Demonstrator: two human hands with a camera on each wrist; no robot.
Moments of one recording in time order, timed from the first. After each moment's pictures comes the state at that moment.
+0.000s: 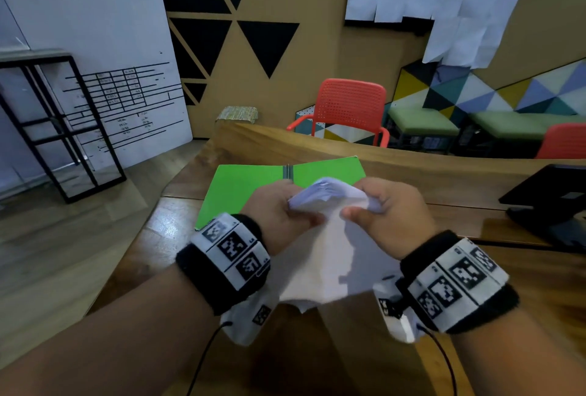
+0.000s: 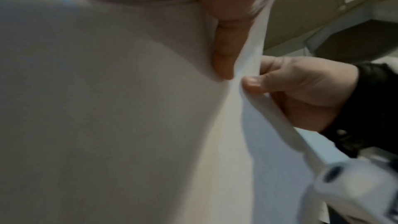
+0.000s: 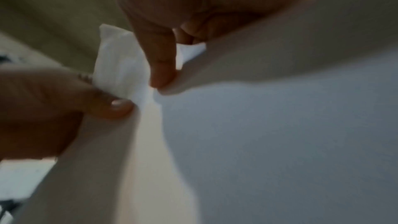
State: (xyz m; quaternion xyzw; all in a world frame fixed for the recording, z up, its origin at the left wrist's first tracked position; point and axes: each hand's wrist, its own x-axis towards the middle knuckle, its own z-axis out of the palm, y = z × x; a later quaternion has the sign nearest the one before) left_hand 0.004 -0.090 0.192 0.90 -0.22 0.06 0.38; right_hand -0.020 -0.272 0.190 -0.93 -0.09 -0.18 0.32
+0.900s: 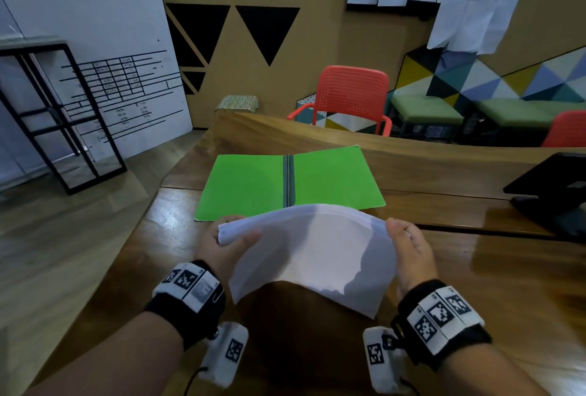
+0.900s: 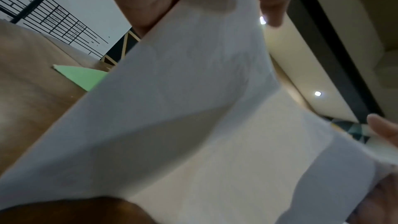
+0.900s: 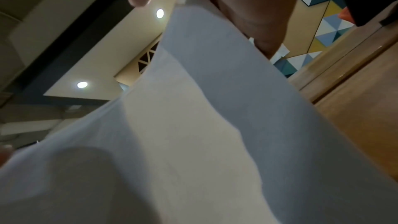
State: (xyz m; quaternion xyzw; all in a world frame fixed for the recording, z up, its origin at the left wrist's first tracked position) left_hand 0.005 -0.037 0.094 0.72 0.06 0.04 0.70; right_hand -0.022 -0.297 0.081 -0.64 0.20 -0.14 0.73
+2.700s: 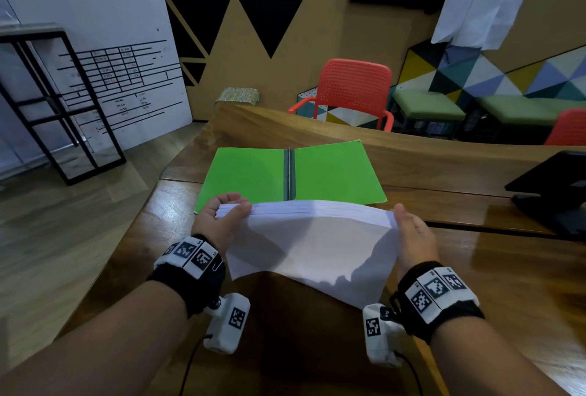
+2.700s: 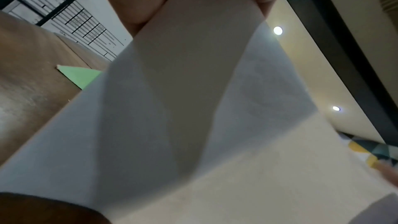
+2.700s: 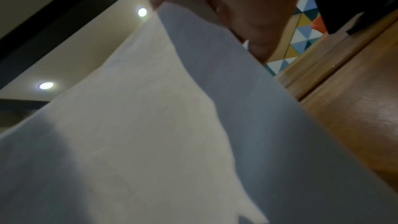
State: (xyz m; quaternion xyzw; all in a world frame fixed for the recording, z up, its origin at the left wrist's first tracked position) left_hand 0.038 -0.031 0.092 0.68 0.11 0.04 0.73; right_hand -0.005 -0.300 0.090 -0.62 0.25 -0.16 0.73
